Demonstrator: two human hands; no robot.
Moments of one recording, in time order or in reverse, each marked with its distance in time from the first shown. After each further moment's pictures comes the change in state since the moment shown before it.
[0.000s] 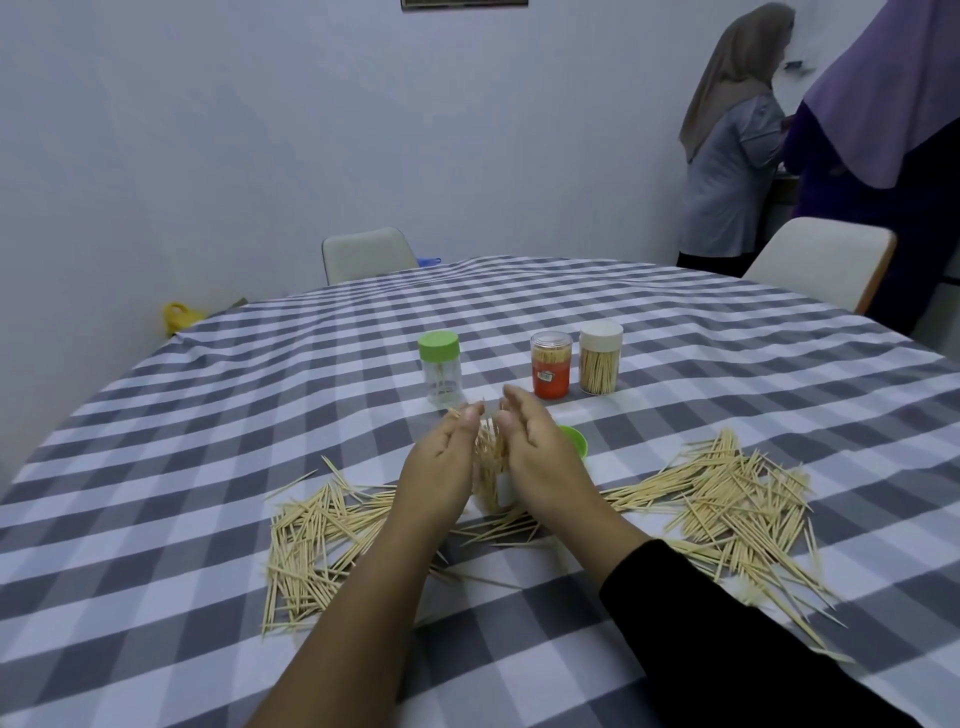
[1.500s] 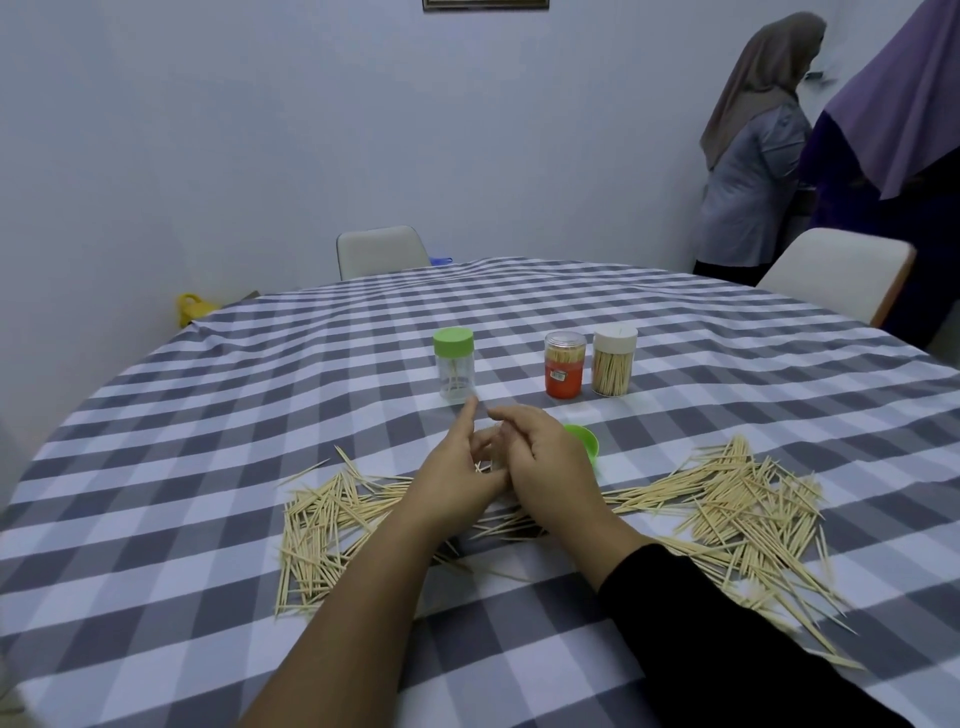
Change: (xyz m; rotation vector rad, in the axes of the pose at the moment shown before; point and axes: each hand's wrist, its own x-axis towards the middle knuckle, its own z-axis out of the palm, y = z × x) left_hand 0.007 -0.020 -0.008 0.161 -0.225 -0.045; right_hand -0.001 0.010 0.006 -0.253 0.074 -0.252
